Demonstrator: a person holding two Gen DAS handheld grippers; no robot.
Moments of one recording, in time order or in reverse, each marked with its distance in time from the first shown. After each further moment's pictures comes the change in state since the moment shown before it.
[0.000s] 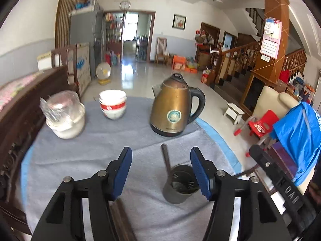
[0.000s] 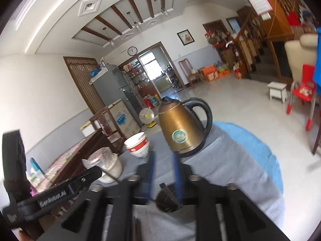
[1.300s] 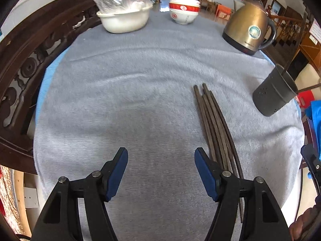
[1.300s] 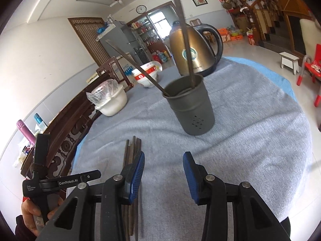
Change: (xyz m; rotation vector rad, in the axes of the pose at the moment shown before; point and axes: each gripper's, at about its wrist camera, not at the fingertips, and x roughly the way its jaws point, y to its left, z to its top) left arm 0.051 0.143 -0.168 -0.172 0.478 0.205; right arm 0.014 0.003 -0.158 -0.055 0.327 0.032
